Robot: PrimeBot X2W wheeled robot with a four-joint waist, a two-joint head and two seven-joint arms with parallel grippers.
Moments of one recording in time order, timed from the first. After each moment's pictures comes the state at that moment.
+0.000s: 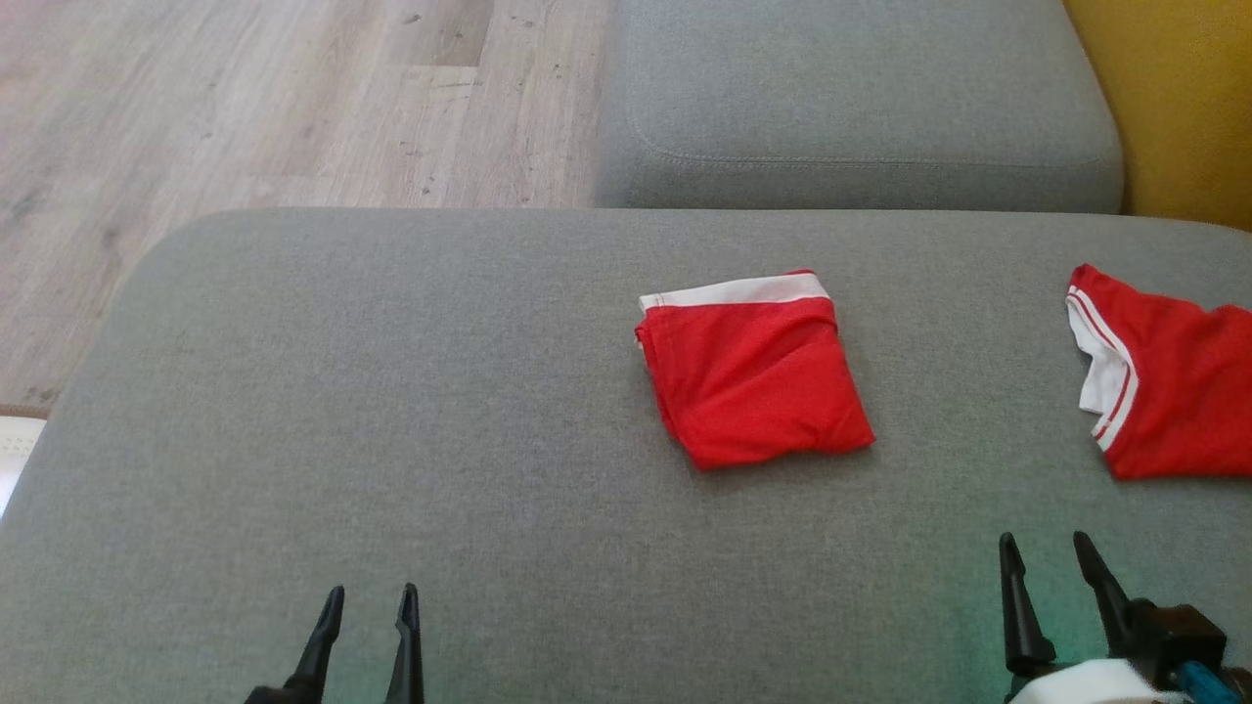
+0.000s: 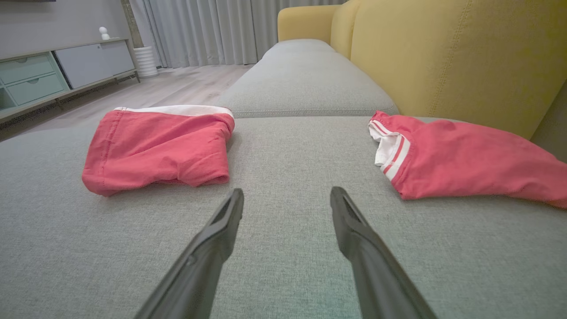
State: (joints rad) left arm 0.15 0.06 -0.12 0.32 -0.17 -0.06 -0.25; right arm 0.13 -0.07 -0.06 0.36 0.08 0.12 -0.25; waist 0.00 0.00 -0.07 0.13
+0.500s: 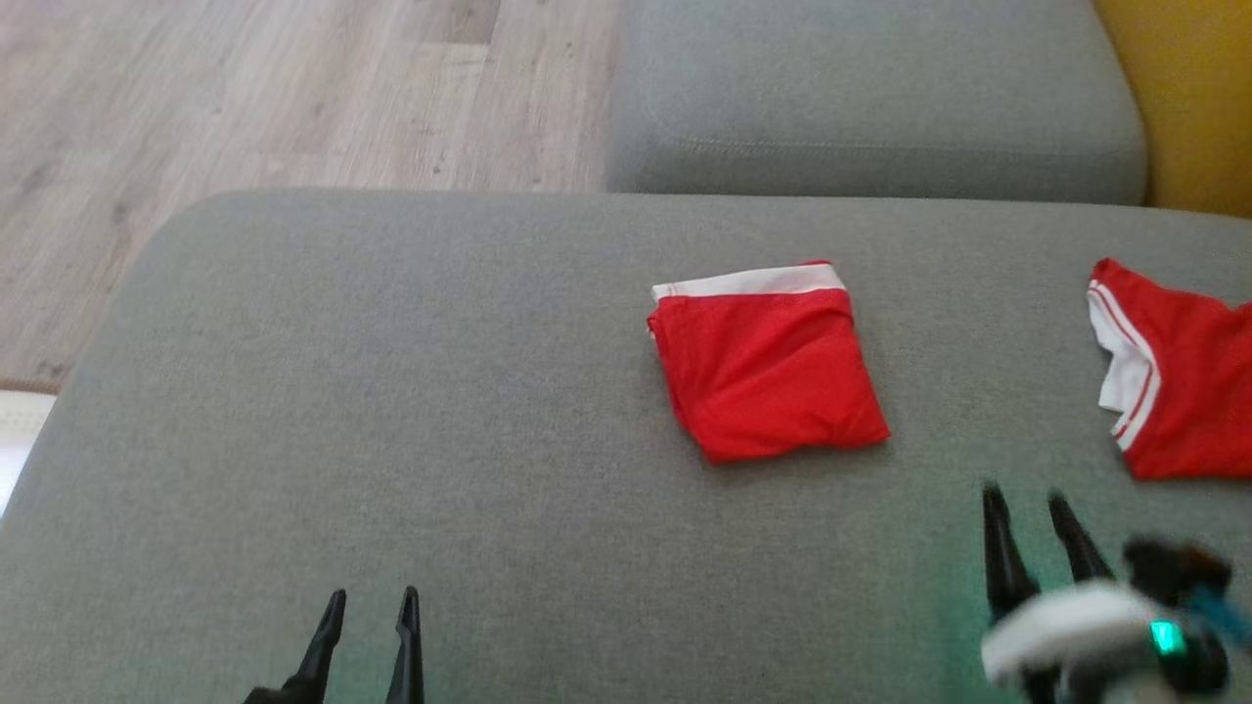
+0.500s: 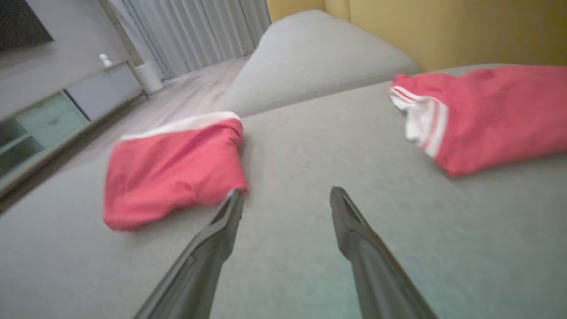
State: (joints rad) left arm 0.15 0.06 -0.11 0.34 -0.18 -0.09 -0.25; right arm 0.07 -0.05 -0.05 0.36 0.29 0.12 -0.12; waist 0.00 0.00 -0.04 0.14
